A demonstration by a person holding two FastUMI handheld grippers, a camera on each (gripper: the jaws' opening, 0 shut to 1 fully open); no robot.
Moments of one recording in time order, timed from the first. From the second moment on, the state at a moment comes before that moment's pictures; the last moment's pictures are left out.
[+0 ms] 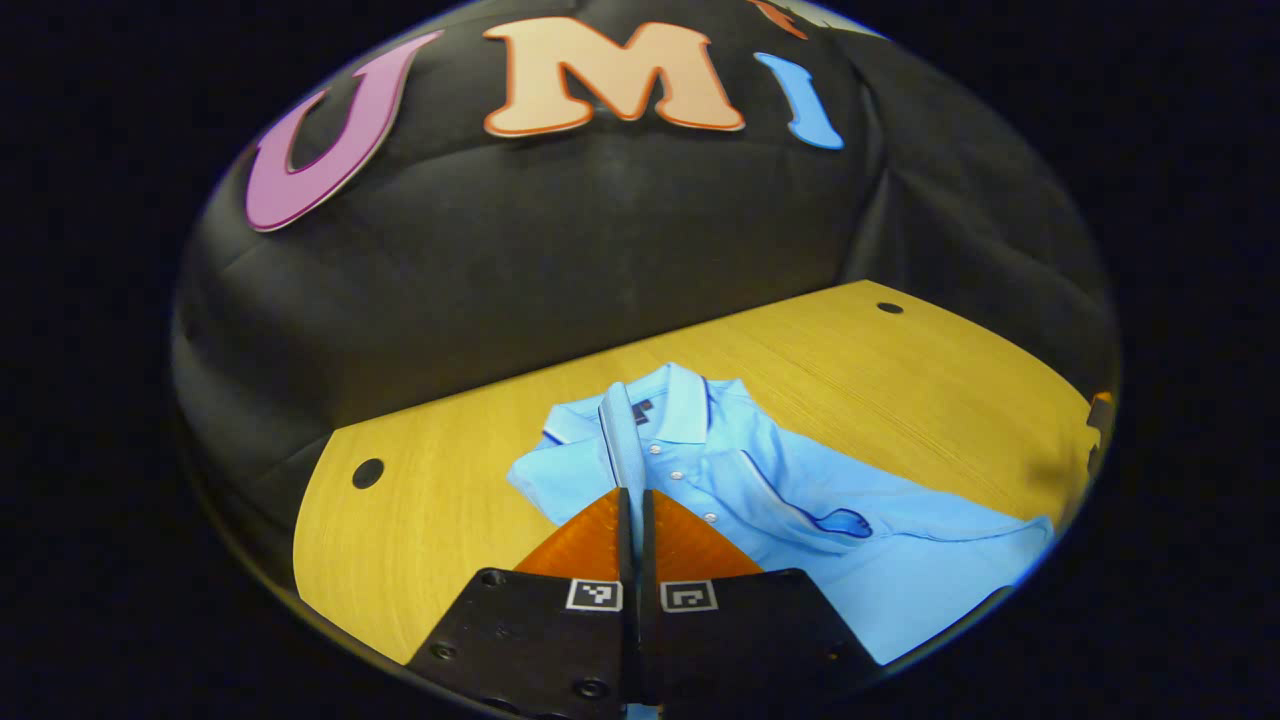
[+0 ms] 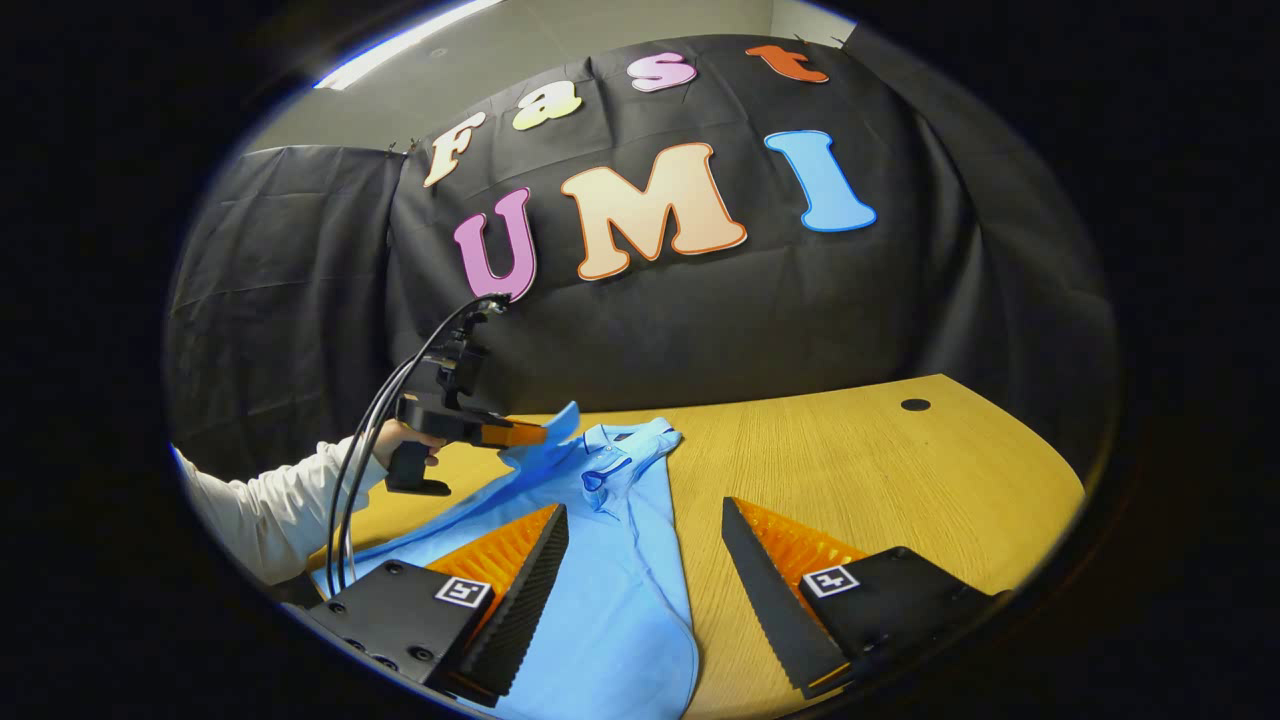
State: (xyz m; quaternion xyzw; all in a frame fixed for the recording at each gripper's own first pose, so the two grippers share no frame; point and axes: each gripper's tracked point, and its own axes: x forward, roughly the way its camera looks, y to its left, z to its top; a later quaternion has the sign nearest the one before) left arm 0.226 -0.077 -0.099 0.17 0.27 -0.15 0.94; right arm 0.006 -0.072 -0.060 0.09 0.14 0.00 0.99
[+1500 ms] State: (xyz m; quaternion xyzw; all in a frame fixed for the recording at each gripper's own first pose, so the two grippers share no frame) left arm -0.084 -0.020 -0.054 0.05 0.16 -0.06 0.98; right arm -0.135 -0.026 -0.132 0.00 0.24 -0.06 0.97
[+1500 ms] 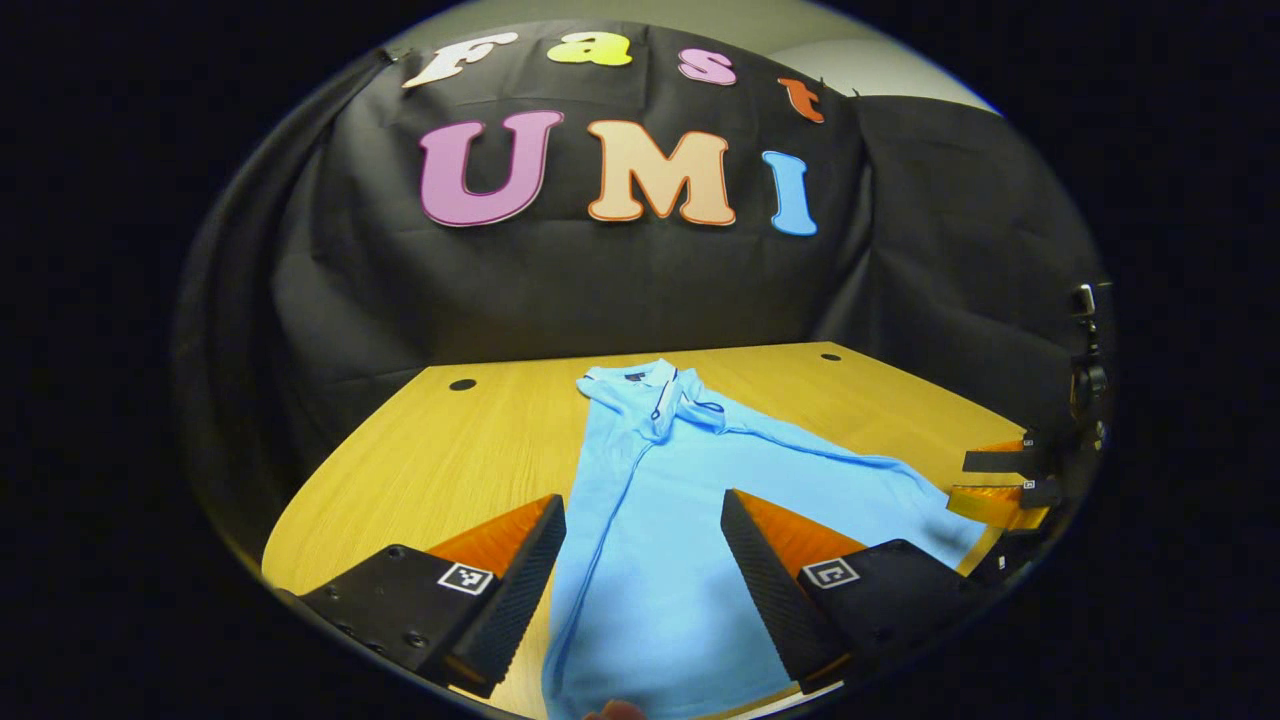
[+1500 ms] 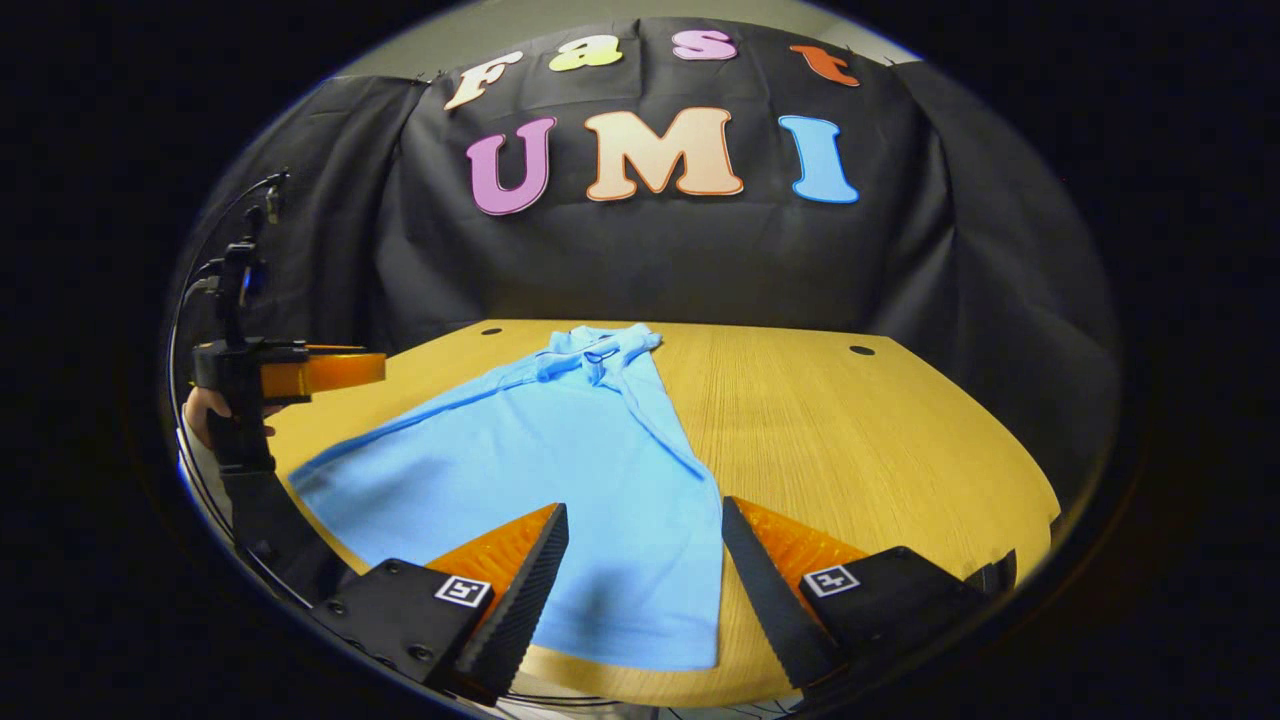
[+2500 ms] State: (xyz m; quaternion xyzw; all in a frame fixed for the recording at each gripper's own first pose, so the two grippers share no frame) left arm -0.165 -0.001 -0.142 0.05 0.22 -0.01 0.97; right arm -0.172 -0.019 -0.170 0.00 0.27 -0.09 0.96
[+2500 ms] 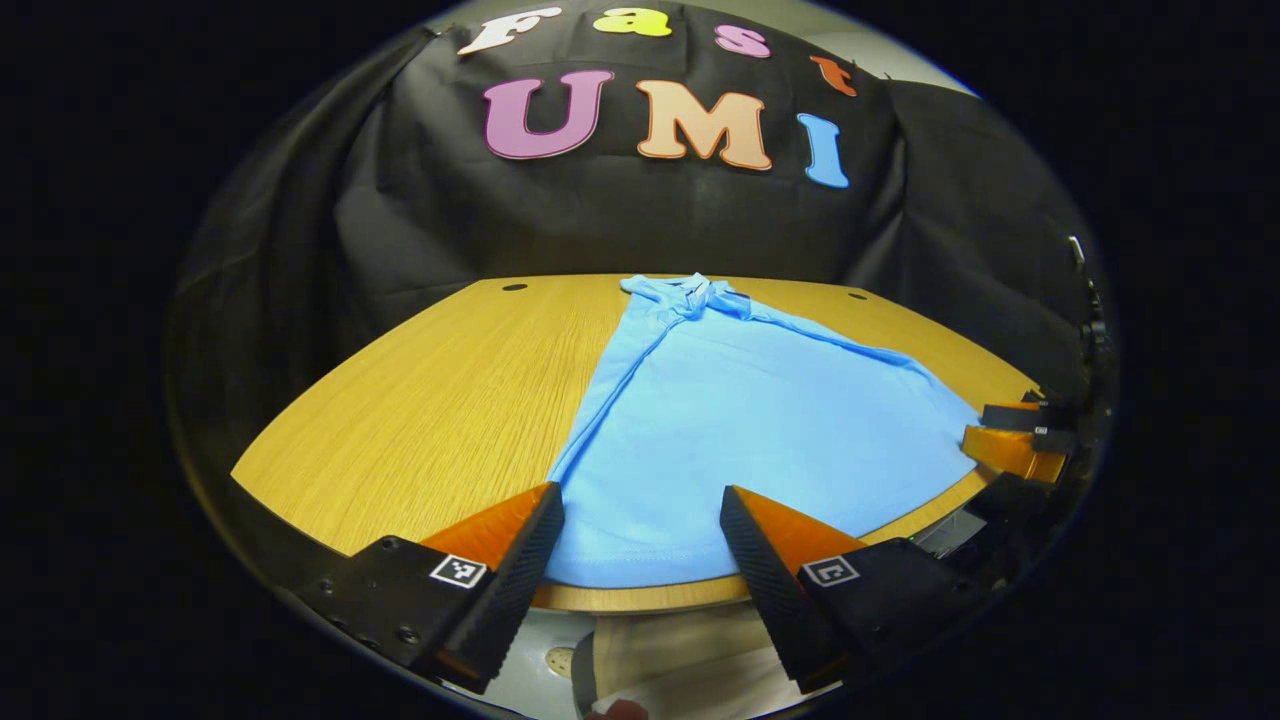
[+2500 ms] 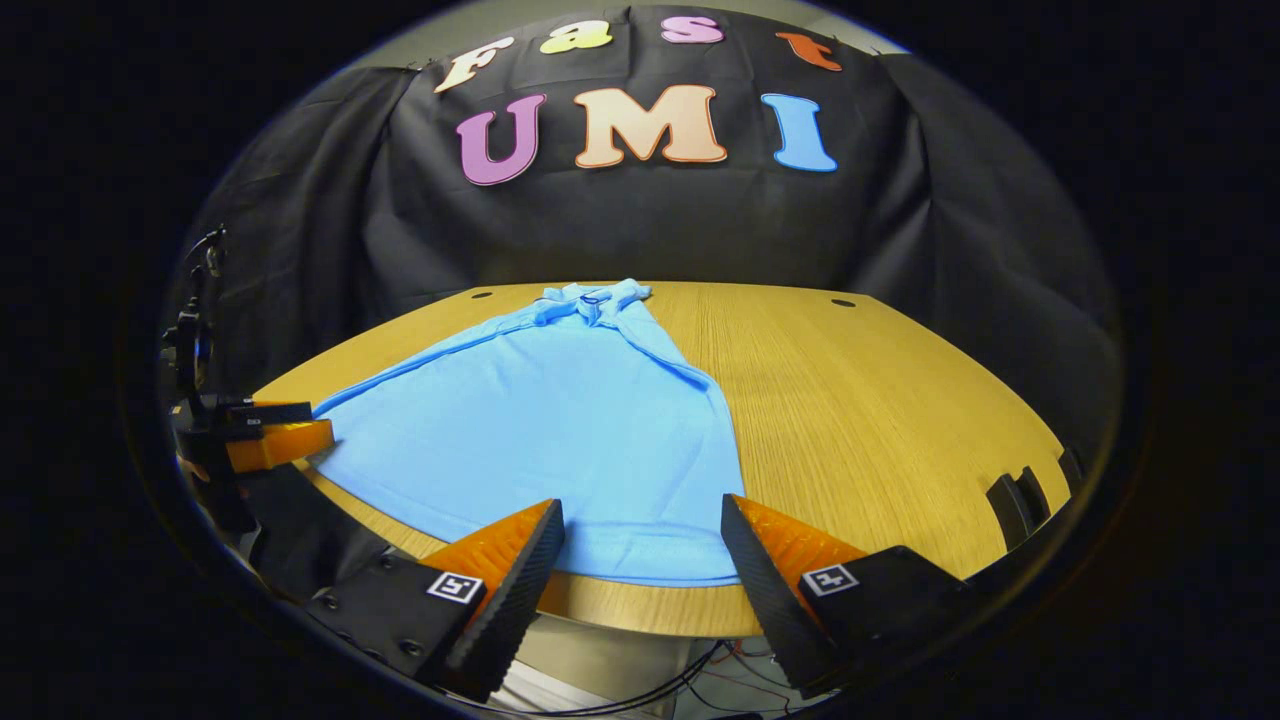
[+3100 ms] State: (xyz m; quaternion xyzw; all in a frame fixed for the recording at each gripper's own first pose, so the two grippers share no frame) left arm -0.155 -0.027 -0.149 0.03 0.19 -0.06 0.98; right arm -0.164 0.011 -0.176 0.02 0.26 -0.03 0.97
